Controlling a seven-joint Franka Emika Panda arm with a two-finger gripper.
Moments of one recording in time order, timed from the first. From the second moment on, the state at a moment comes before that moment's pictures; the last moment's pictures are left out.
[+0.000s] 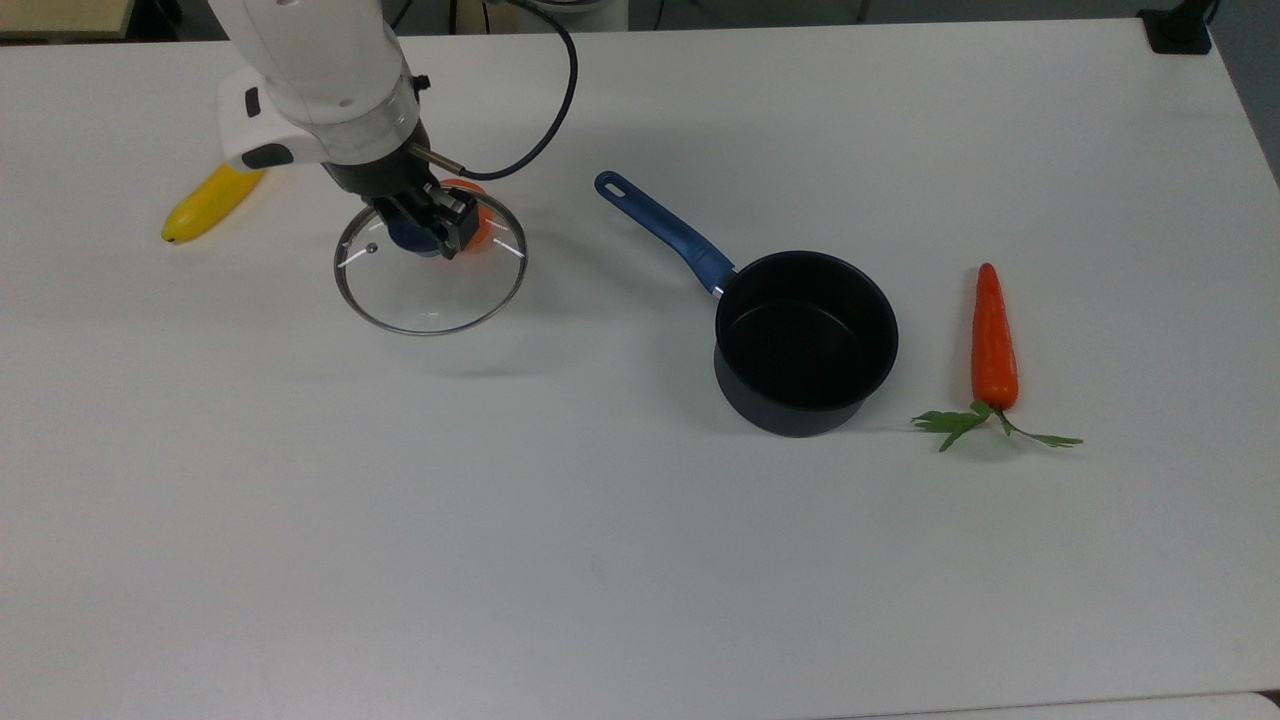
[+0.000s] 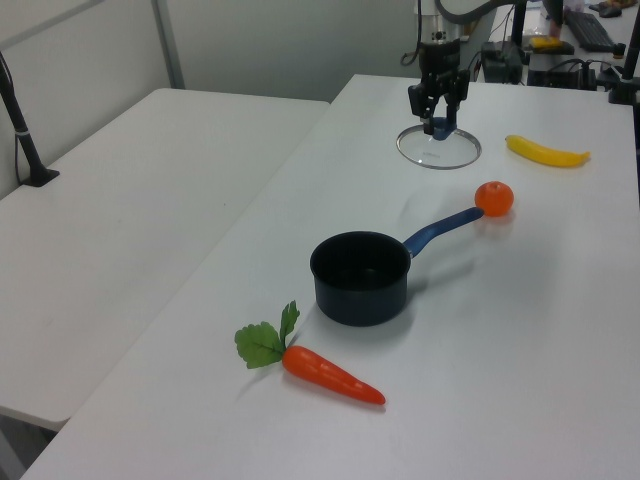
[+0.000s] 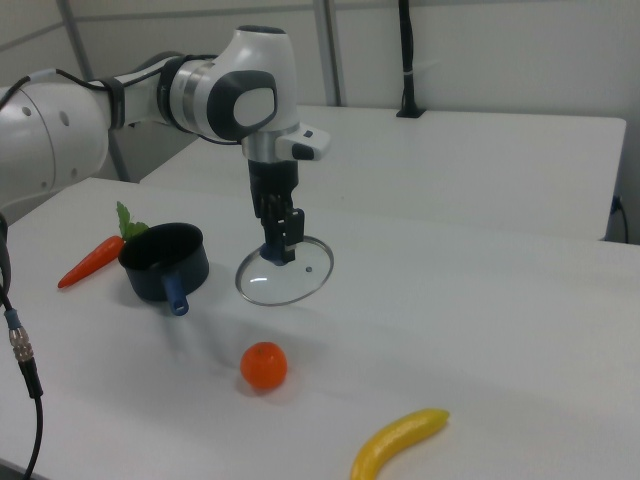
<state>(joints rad) 0.01 0.43 -0.11 -1.35 0.07 1.69 0.37</state>
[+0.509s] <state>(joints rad) 0.15 0.44 -0.10 -1.32 0.12 1.60 0.48</state>
